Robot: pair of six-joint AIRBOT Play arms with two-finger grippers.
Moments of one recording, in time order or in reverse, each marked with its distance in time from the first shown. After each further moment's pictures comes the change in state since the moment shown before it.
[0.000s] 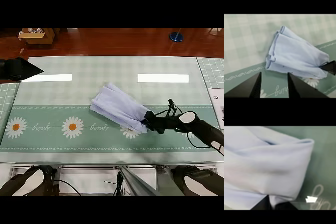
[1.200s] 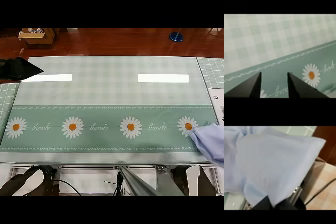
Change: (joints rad) left arm 0.000 0.000 0.000 0.000 0.003 0.004; right arm -1.328 0.444 0.454 -1.102 0.894 -0.040
